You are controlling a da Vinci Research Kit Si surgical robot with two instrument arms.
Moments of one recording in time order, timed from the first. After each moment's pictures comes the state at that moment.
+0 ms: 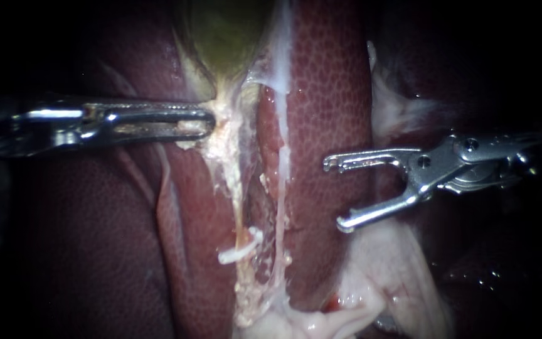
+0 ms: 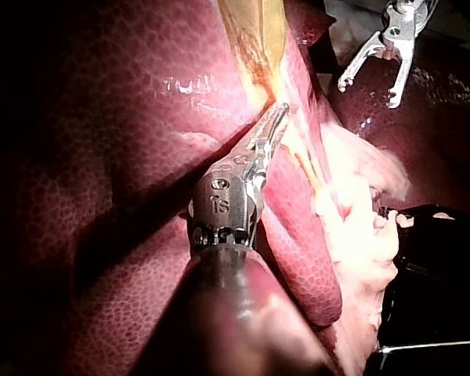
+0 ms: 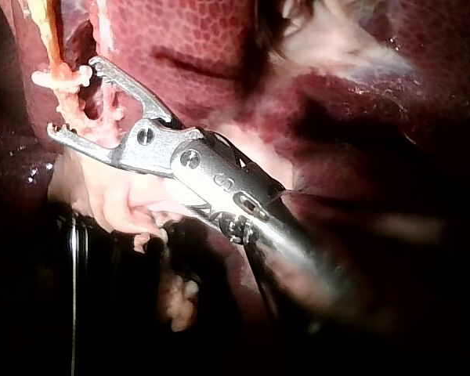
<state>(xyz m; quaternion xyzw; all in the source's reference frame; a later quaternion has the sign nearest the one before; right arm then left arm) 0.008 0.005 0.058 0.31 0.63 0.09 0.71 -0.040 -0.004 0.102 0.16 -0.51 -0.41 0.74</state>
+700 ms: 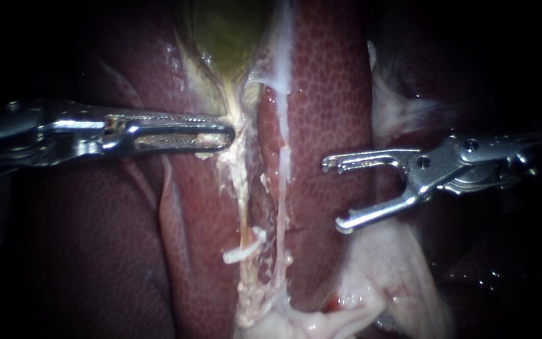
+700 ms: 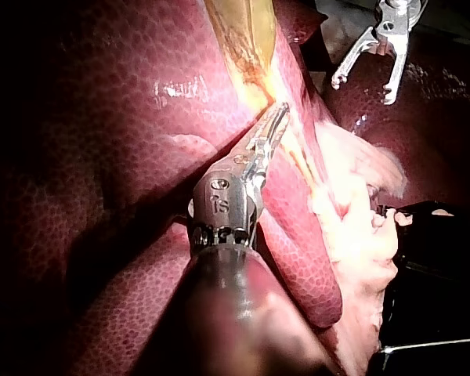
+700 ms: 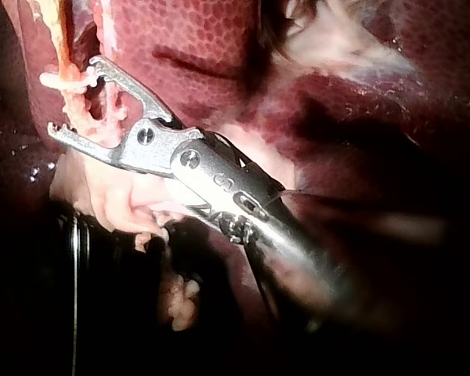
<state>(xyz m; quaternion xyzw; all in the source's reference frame) 0.008 0.005 0.058 0.31 0.63 0.09 0.71 -0.041 -0.004 0.103 0.16 -0.50 -0.40 0.75</state>
